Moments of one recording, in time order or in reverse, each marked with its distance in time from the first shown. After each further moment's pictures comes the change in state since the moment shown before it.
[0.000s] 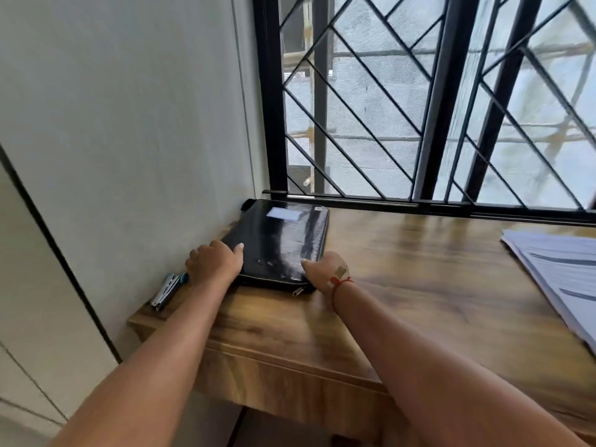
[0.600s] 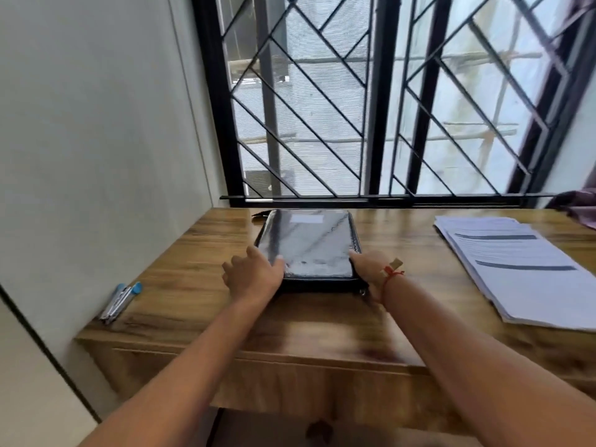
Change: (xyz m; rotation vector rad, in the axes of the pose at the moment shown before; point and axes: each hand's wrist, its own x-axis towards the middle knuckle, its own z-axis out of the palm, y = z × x) left_hand -0.129 0.110 -0.010 -0.184 -0.122 0.208; right_hand -0.005 0.099 -0.127 0.322 0.070 0.200
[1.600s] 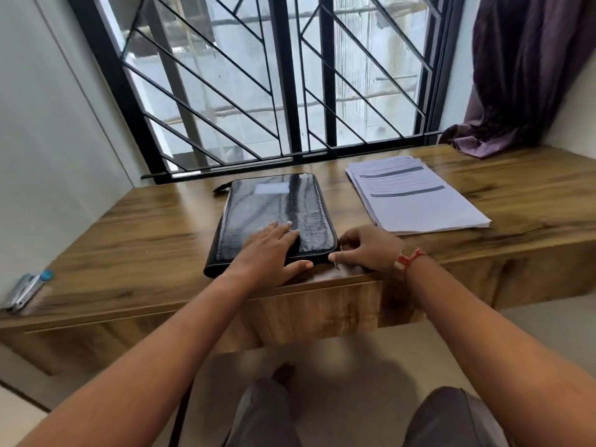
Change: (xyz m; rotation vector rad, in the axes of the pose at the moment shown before) left_hand -0.128 0.093 0.049 0.272 -0.235 0.948; right_hand -0.124 0.094 -0.170 -0.635 -0.062 -0.353
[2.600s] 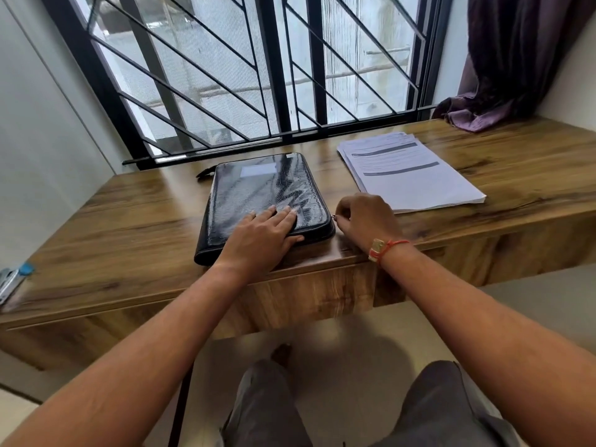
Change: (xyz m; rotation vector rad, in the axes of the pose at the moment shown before) left_hand 0.004 0.002 0.010 0.211 0.132 0.109; right_hand 0.014 0.005 0.019 -0.236 0.499 -0.063
